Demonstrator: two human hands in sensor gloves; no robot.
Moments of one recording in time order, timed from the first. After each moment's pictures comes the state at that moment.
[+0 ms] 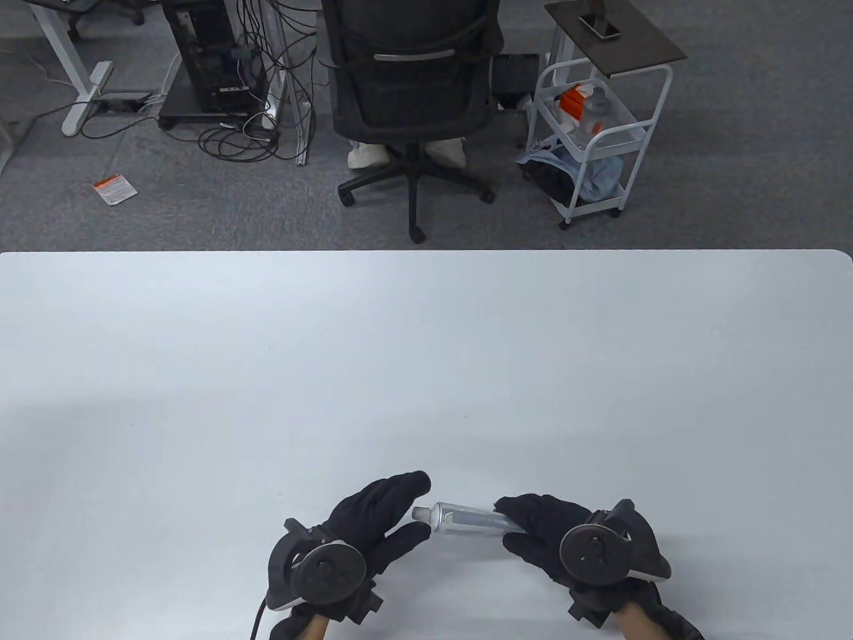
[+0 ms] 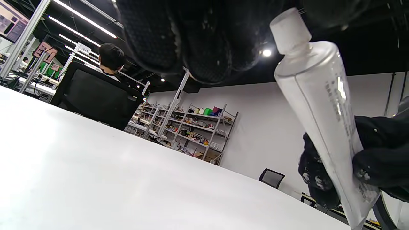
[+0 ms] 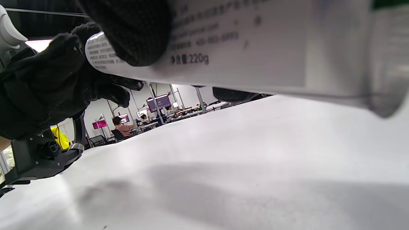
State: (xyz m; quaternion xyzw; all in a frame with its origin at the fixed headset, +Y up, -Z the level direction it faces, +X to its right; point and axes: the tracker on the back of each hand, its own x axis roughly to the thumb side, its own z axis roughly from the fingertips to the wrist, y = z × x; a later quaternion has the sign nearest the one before) left_hand -0.142 -0.704 -0.190 0.14 -0.28 0.25 0.92; right_hand 0.152 -0.716 -0.201 0.33 -0.04 0.92 0.21
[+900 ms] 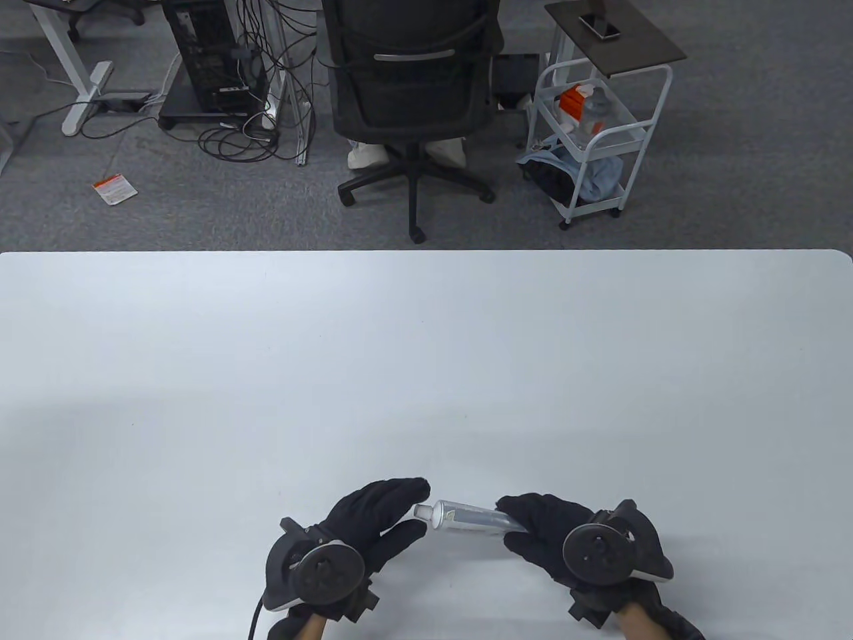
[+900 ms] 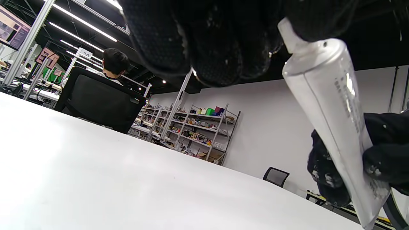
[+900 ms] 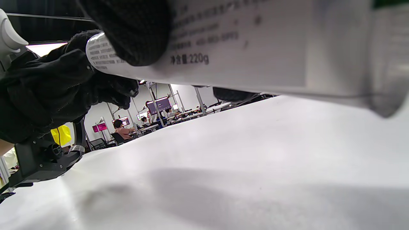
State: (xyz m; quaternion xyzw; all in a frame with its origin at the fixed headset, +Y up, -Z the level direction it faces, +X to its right) left_hand -0.143 -0.702 -0.190 0.15 -0.28 0.23 0.92; right_hand 0.152 -0.715 -0.200 0.33 -0.04 0.92 0.21
